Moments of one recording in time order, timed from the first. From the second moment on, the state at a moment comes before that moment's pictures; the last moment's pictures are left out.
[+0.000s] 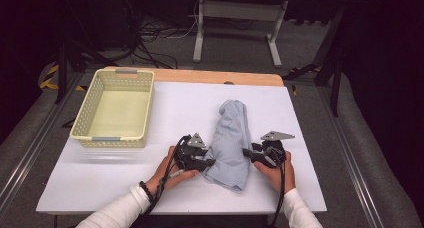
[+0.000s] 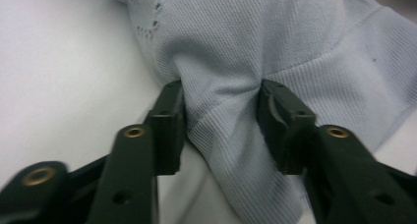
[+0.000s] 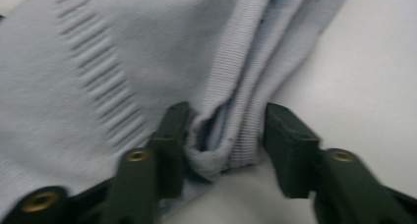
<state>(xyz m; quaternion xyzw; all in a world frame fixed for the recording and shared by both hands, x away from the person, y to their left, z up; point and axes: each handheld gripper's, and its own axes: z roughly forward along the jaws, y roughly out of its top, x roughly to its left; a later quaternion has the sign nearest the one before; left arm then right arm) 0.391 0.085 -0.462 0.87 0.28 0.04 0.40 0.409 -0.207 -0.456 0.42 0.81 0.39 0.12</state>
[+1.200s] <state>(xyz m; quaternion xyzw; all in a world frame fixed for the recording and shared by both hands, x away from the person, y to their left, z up) 0.331 0.107 -0.451 0.88 0.24 0.12 0.38 0.395 -0.161 -0.448 0.31 0.84 0.39 0.23</state>
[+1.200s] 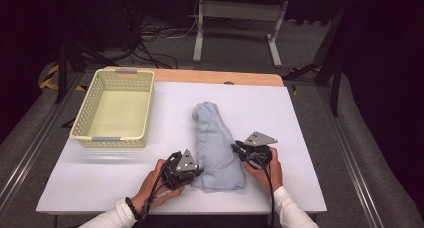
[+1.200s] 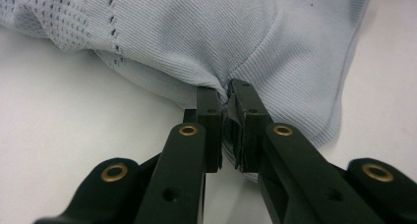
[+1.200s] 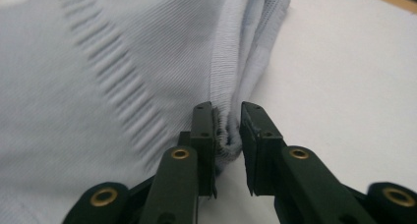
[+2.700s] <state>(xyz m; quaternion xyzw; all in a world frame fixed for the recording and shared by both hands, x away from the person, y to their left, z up) 0.512 0.089 -0.459 0.83 0.37 0.16 0.38 0.389 -0.159 -0.459 0.30 0.85 0.38 0.21</state>
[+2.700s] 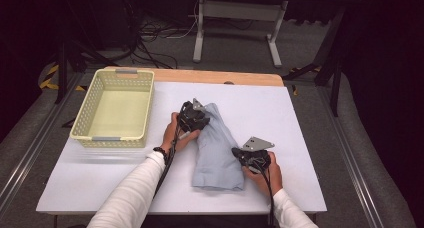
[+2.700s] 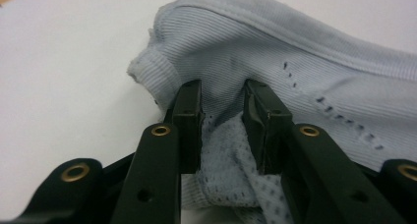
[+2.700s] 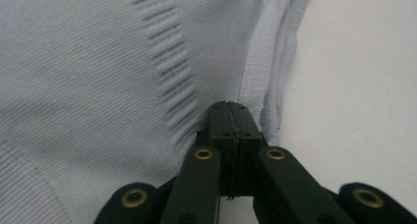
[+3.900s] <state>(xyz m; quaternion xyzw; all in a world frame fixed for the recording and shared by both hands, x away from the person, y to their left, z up) 0.395 0.072 -0.403 0.86 0.21 0.18 0.42 0.346 -0.174 -0.435 0.30 0.84 0.41 0.21</state>
